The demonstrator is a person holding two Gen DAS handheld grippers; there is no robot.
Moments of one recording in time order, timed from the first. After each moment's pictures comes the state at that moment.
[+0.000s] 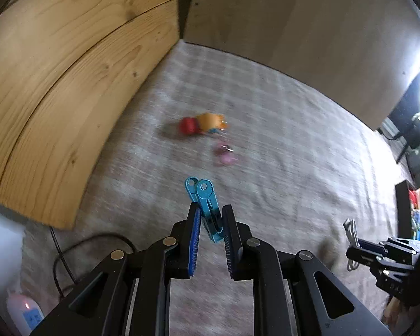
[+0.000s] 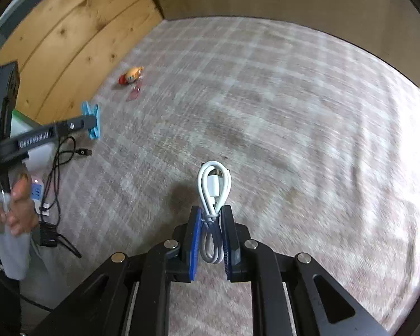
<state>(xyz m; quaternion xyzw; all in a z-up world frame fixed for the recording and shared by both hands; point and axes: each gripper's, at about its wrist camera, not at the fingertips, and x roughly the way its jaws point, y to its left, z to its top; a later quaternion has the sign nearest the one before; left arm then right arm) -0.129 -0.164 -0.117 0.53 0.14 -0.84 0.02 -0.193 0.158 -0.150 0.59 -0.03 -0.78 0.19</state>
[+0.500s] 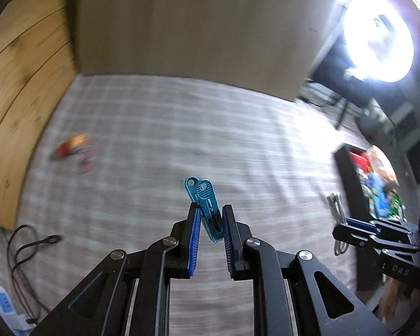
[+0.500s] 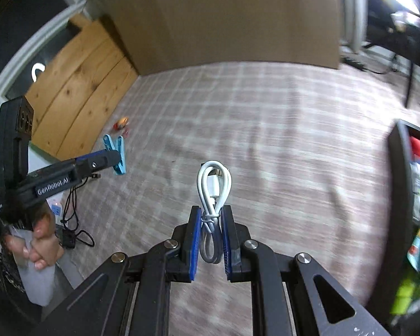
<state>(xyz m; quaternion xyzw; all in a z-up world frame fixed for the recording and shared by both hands) -0.117 0.008 -0.061 0.51 0.08 -0.85 -0.11 -0.136 0.260 -0.086 0.53 -0.11 -0.83 0.14</state>
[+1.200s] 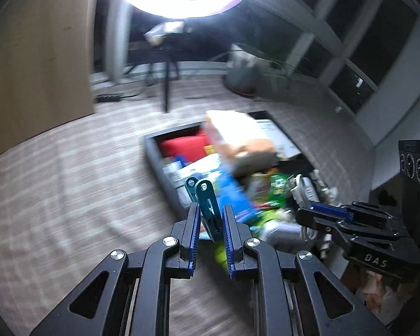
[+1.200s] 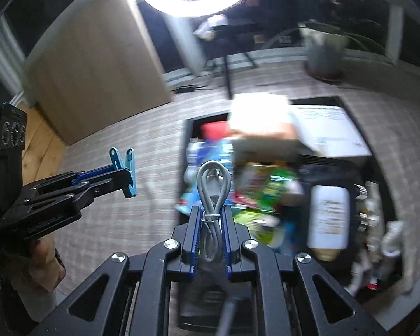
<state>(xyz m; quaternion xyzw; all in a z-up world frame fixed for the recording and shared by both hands) -0.109 0.351 -0.010 0.48 -0.01 -0.81 -0.34 -0.009 0.503 -0.040 0.47 -0.18 -0.86 -0.05</state>
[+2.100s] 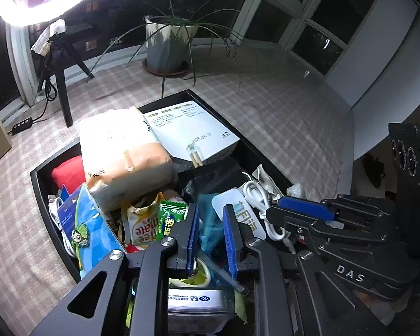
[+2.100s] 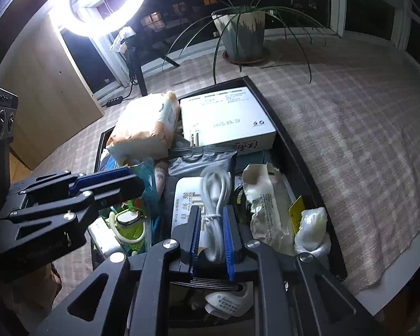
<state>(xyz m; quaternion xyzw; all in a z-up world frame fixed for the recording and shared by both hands) -0.090 0.513 -0.030 0.49 -0.07 -0.76 -0.42 0.033 0.610 -0.063 0.48 -0.21 -0.84 -0.14</state>
